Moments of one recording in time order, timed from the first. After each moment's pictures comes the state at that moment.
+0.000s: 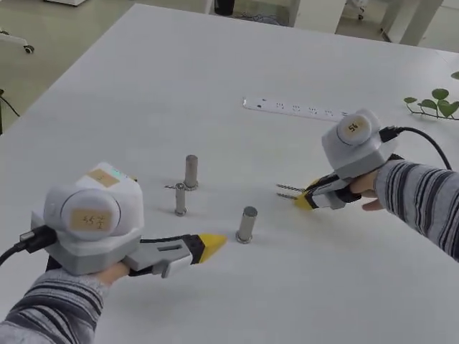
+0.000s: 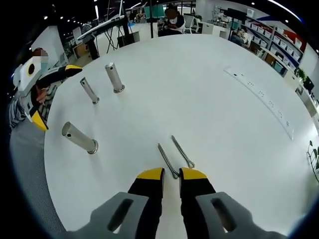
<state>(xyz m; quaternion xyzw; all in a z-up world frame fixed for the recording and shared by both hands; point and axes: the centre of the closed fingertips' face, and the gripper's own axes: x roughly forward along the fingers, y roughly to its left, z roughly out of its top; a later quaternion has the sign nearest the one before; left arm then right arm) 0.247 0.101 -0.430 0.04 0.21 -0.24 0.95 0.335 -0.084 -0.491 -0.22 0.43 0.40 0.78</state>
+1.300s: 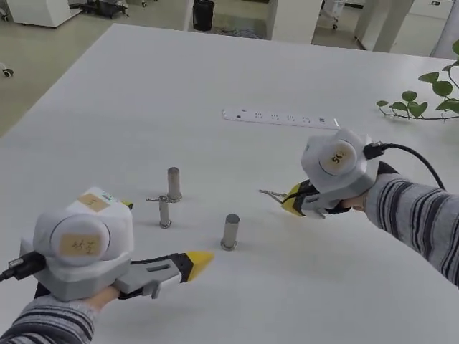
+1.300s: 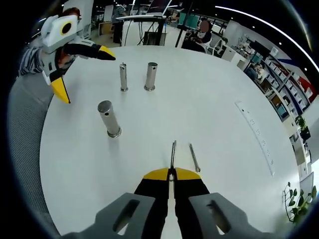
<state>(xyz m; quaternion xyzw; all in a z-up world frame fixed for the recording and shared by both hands) 0.232 0.083 -0.433 0.05 0.23 -0.26 0.94 0.309 -0.078 -0.459 -0.36 0.31 0.45 0.76</state>
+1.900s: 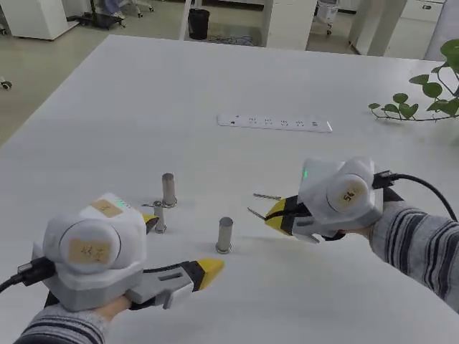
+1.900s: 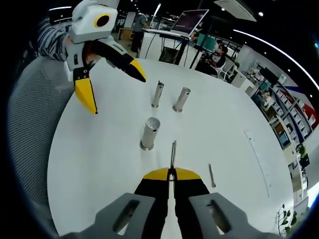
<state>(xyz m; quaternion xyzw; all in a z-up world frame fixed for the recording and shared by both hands) 0.212 0.049 -0.420 0.05 0.23 -0.31 0.92 0.263 -0.050 -0.446 -0.38 0.21 0.51 0.74</state>
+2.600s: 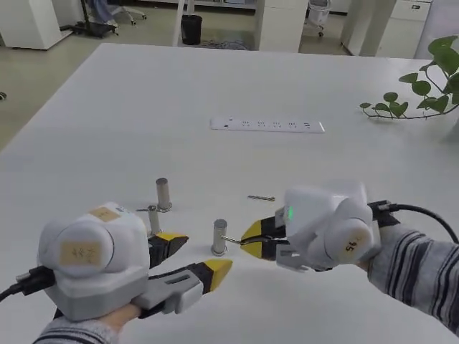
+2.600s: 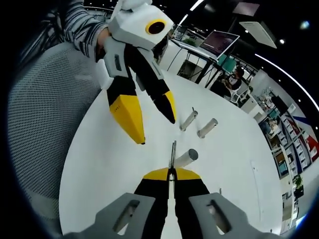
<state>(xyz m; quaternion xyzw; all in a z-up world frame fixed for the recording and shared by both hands) 0.194 0.020 -0.410 -0.04 0.24 -0.34 0.91 0.203 -0.015 -0.430 -0.42 0.14 0.57 0.70</state>
